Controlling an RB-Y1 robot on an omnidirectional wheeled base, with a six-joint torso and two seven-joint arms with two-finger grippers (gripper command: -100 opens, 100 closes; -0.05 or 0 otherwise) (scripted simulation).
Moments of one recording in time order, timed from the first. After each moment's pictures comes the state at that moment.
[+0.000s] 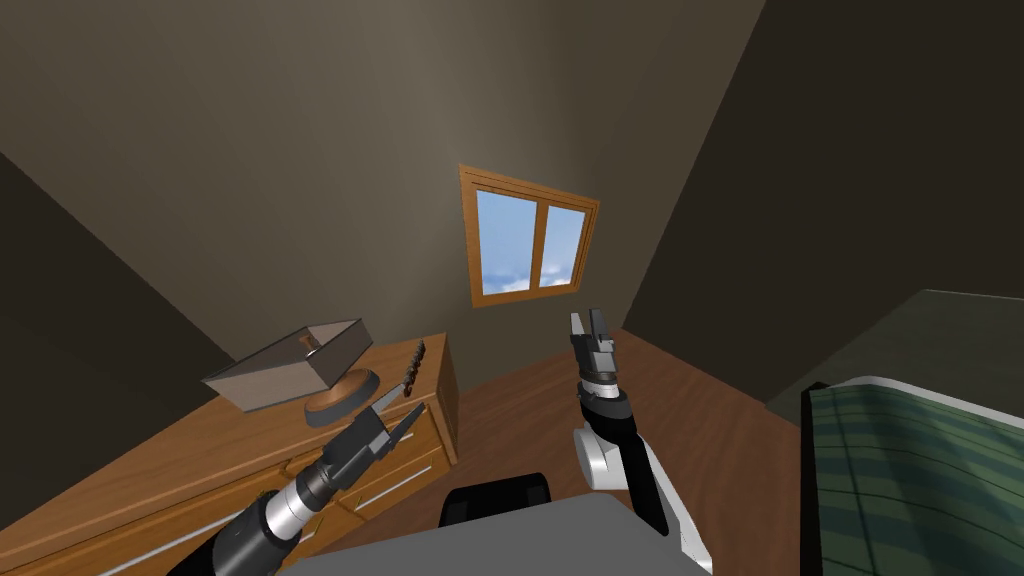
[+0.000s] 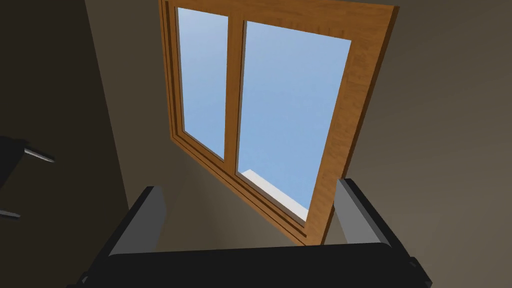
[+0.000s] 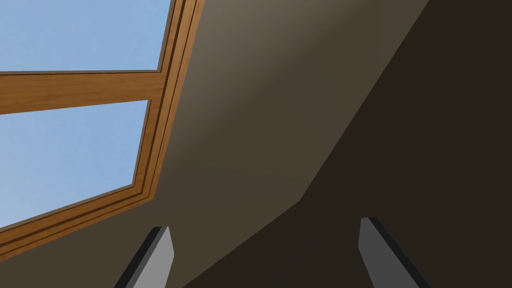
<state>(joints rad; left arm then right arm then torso) 0.76 0.50 0.11 -2.19 -0.81 -0.63 -0.15 0.47 0.01 0.07 -2.28 0.09 -0.64 0.06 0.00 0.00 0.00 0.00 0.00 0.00</state>
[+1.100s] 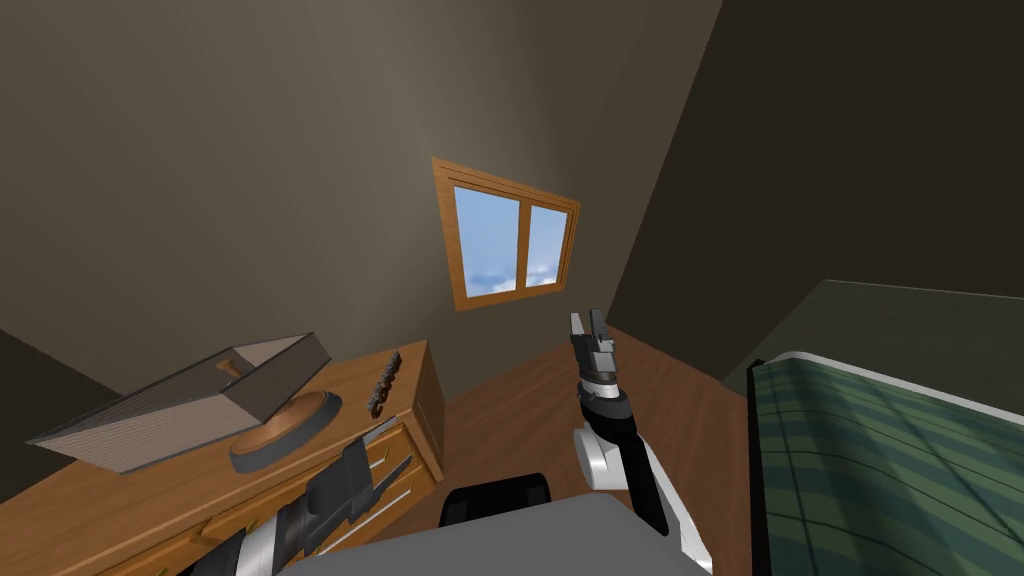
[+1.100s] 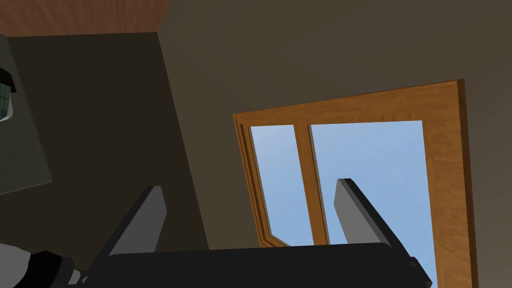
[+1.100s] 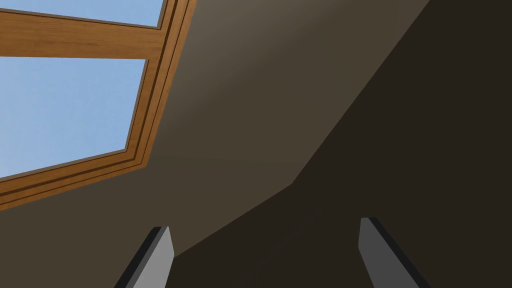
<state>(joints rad) 0.85 0.67 0.12 -2.16 -1.11 -0.63 -0.17 0.47 0.01 0.07 -2.28 0.09 -0.64 0.06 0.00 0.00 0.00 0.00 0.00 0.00</state>
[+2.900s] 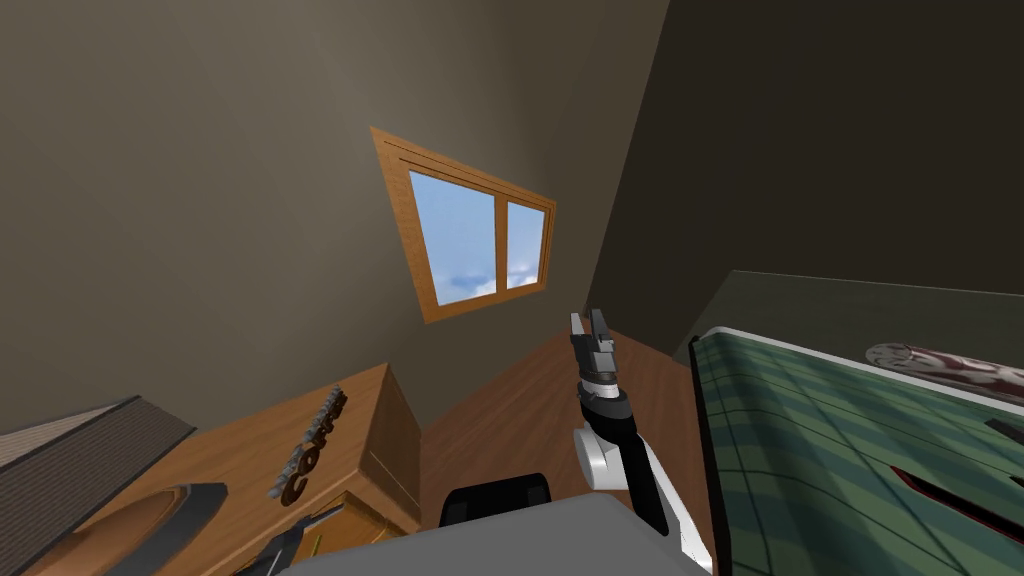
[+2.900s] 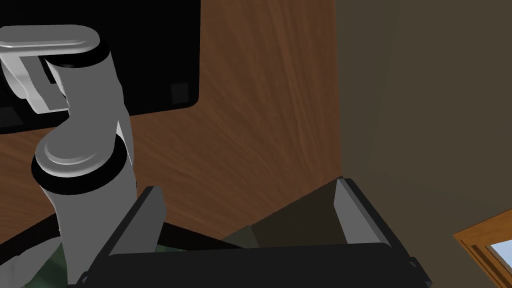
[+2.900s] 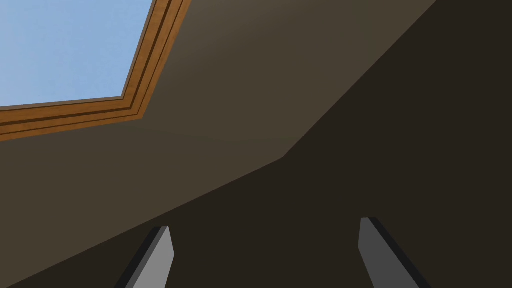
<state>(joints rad) 1.00 1.00 0.13 -2.11 -1.63 -0.66 -0.24 0.47 0.01 0.07 -2.28 0.09 -0.64 0.06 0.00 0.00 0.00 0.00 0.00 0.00</state>
